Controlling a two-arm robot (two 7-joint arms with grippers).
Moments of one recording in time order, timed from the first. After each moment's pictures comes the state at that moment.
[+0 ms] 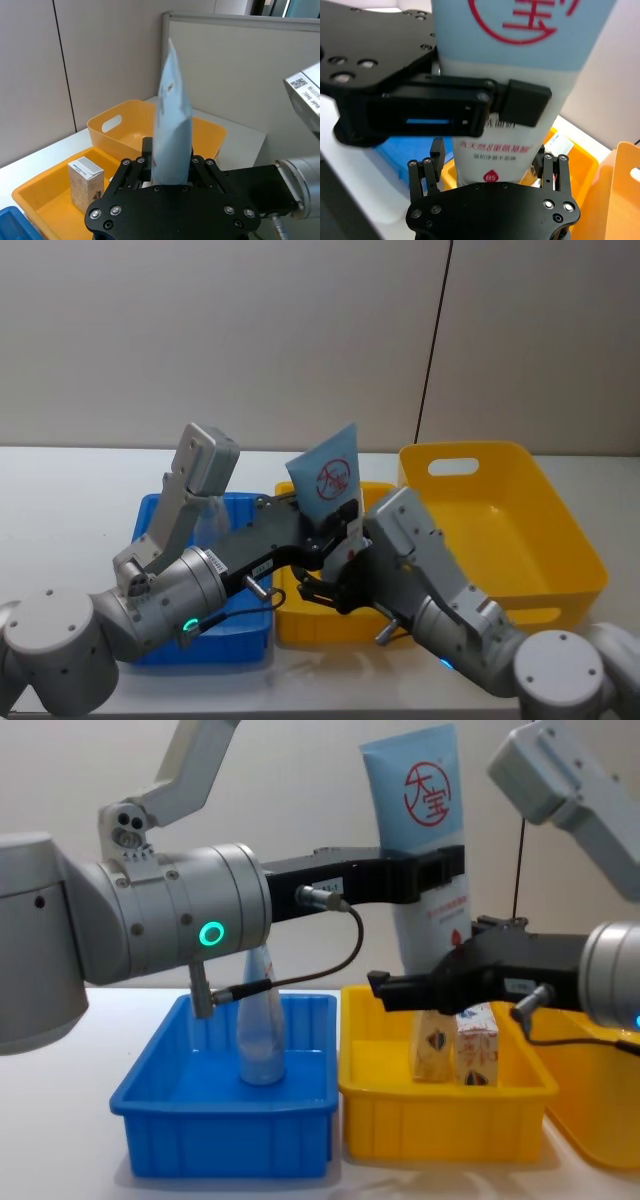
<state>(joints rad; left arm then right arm) -0.46 0.23 0.48 -1.48 -0.45 0.10 -0.55 0.32 0.37 -0.51 -1.60 0.10 0.19 0.25</state>
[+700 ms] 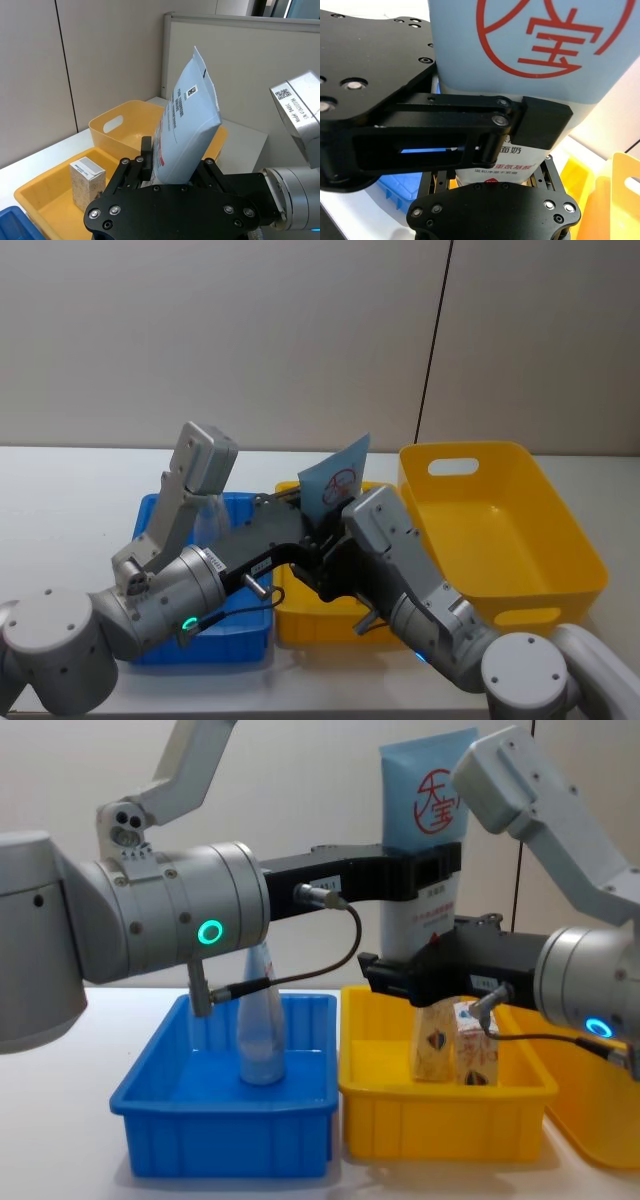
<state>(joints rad) -0.46 0.23 0.48 -1.48 -0.45 0.10 -0.54 0.35 0.30 -0.52 -1.53 0.05 0.14 0.18</state>
